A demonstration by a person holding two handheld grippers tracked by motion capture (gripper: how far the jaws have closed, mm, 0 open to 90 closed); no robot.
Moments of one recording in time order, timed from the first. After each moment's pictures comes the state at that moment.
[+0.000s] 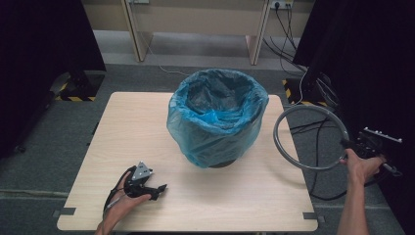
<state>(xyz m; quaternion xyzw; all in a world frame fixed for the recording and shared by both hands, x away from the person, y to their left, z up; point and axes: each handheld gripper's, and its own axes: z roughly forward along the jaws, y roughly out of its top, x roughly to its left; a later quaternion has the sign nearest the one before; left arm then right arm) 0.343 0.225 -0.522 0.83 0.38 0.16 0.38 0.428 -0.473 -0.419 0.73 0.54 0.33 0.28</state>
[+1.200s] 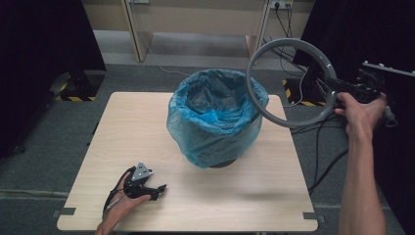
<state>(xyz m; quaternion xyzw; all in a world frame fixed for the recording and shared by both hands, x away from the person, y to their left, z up) 0.341 0.226 -0.522 0.83 0.38 0.16 0.38 0.463 -0.366 -0.230 0.59 0.60 0.47 0.28</state>
